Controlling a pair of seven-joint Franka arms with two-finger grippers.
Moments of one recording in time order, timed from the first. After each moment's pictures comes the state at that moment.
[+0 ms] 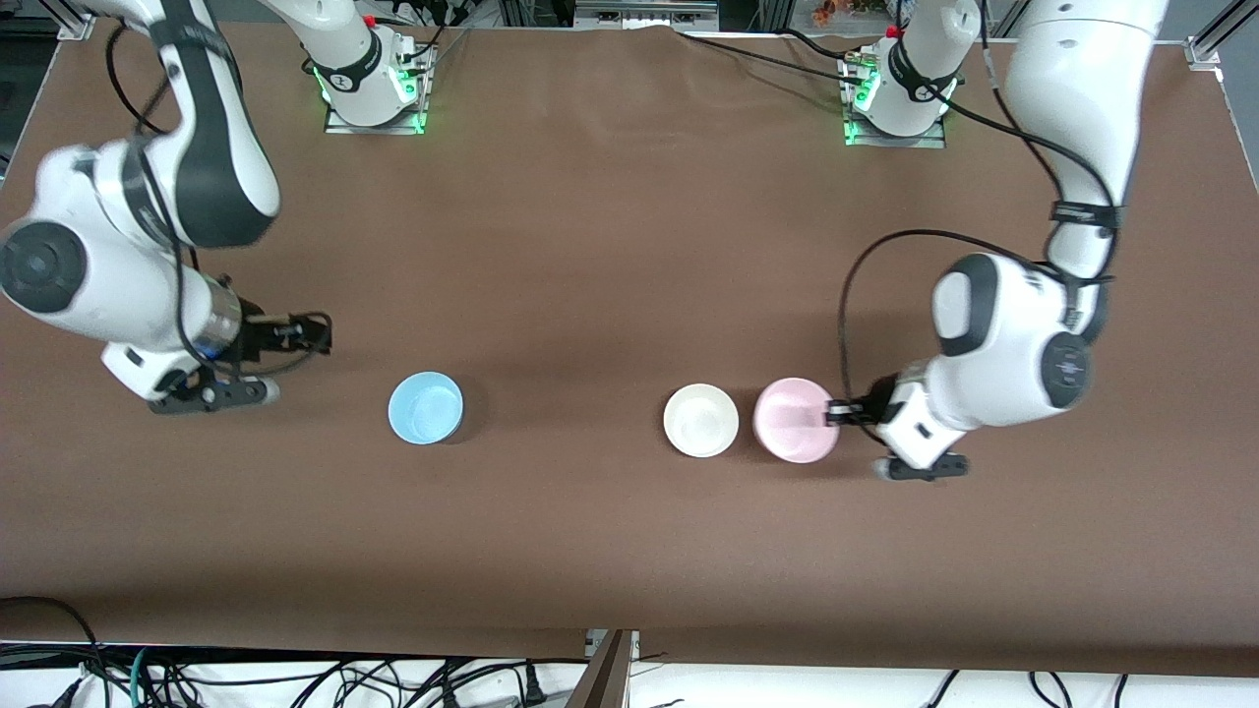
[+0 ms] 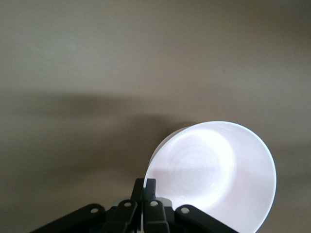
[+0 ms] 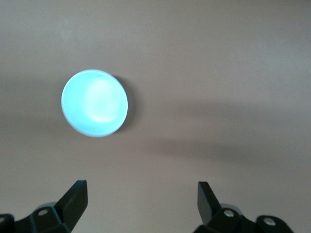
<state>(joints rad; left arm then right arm) -0.20 0.61 -0.08 -1.52 -0.39 2.13 -0.19 0.14 0.39 0.00 -1.61 0.01 1.90 0.01</state>
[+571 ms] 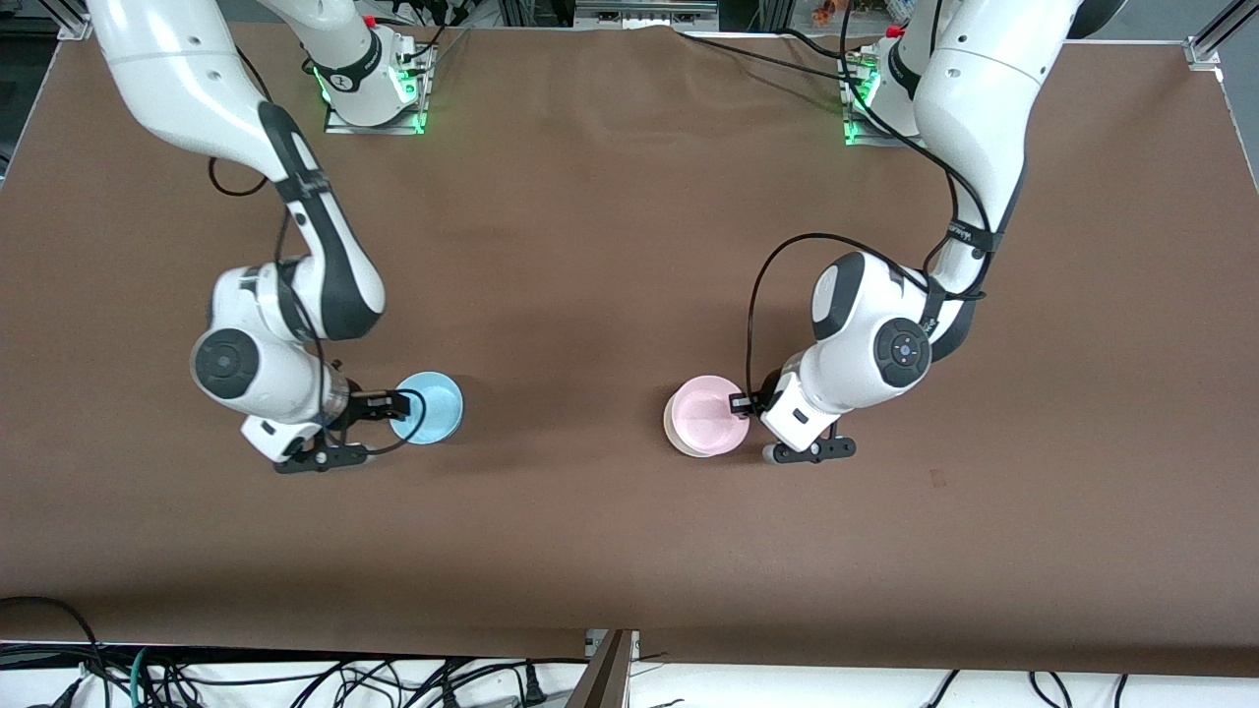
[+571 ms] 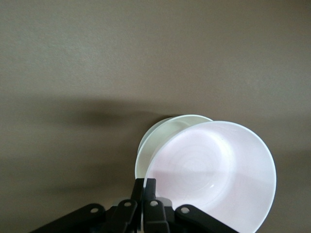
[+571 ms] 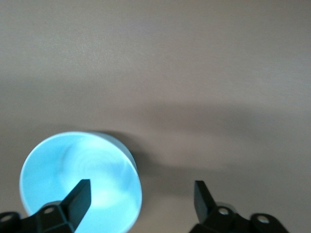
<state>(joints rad) -0.32 0.71 -0.11 -1.52 -0.33 2.29 -0.33 0.20 0.68 0.00 -1.61 0.03 2.27 0.04</state>
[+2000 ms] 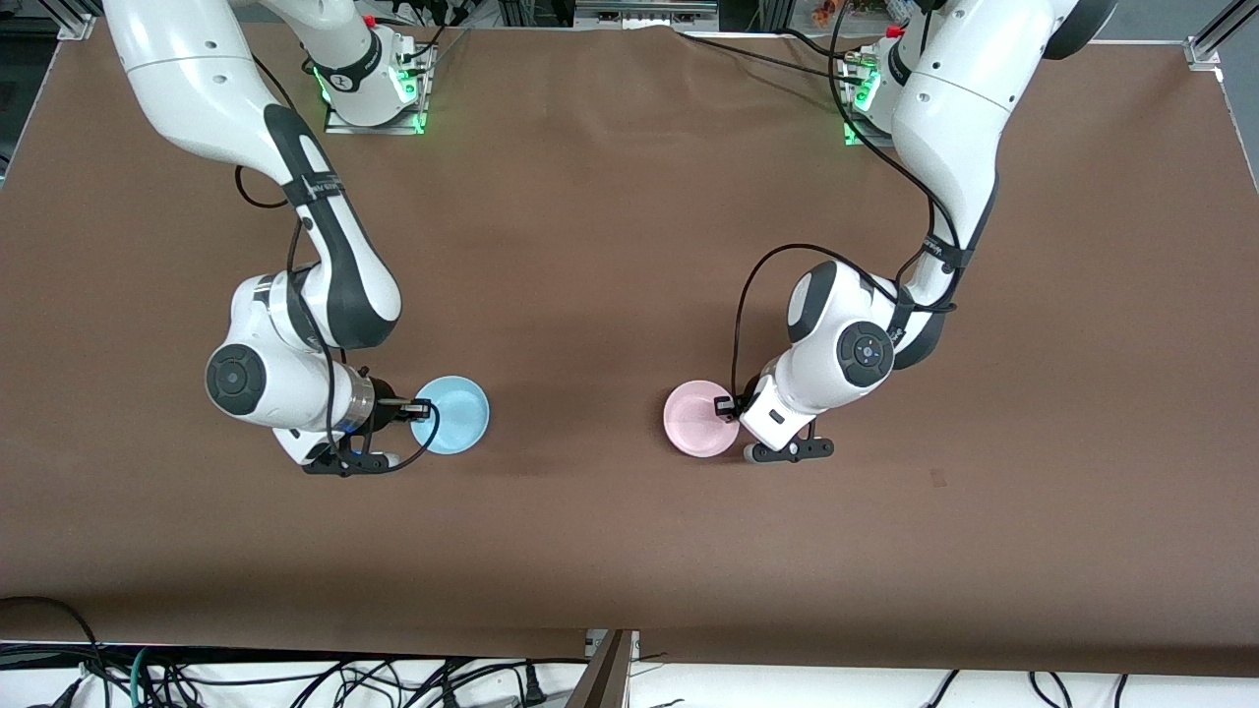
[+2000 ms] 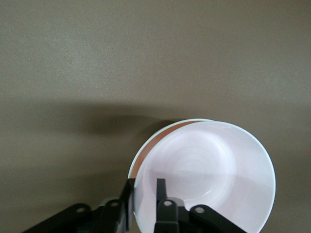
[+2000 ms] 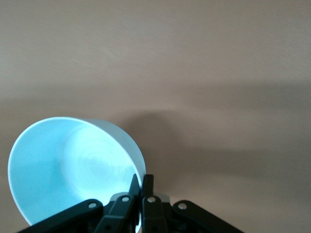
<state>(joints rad) -0.33 0.77 -0.12 -1.52 -0.27 2.36 -0.37 0.22 0.68 0.03 -1.47 0.23 2.10 0.14</state>
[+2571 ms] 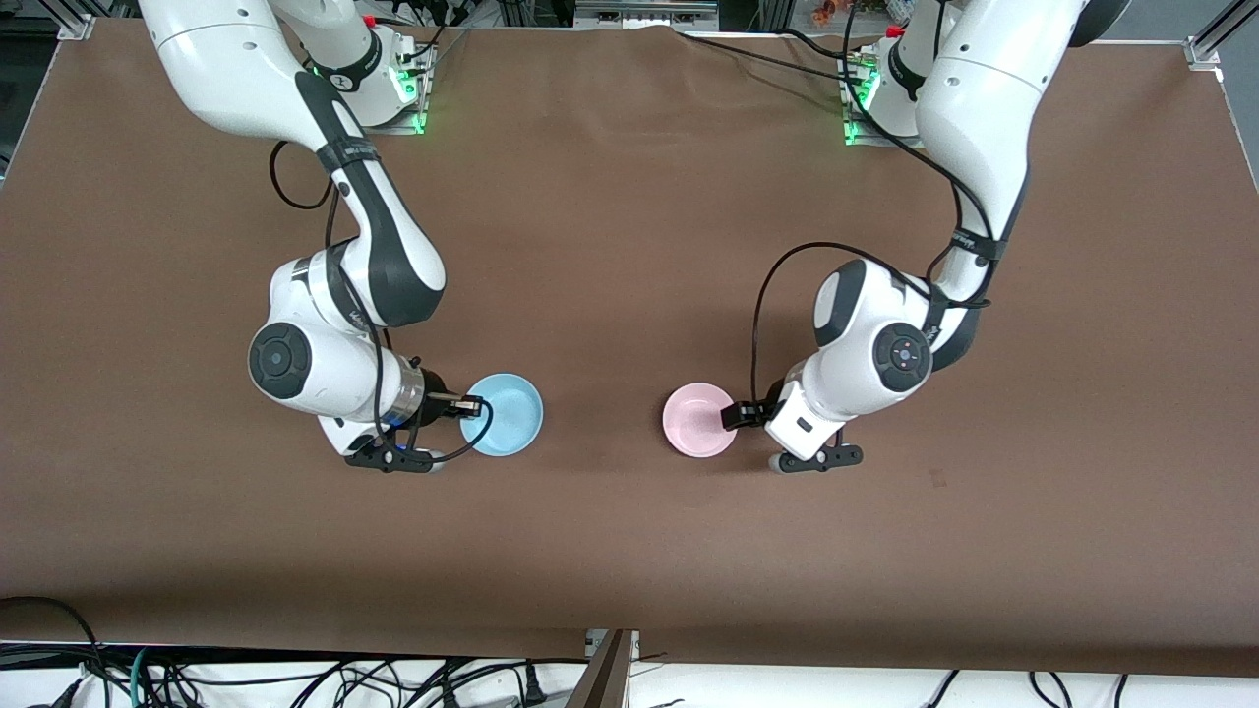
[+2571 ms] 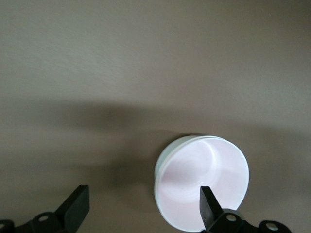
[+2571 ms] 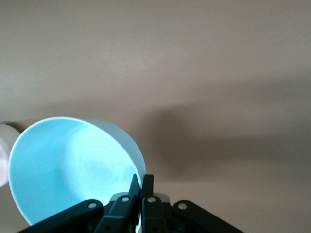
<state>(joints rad) -0.29 0.70 -0.09 -1.49 -0.27 2.25 -0.38 0.31 0.68 0.06 -1.38 0.26 2.08 0.38</state>
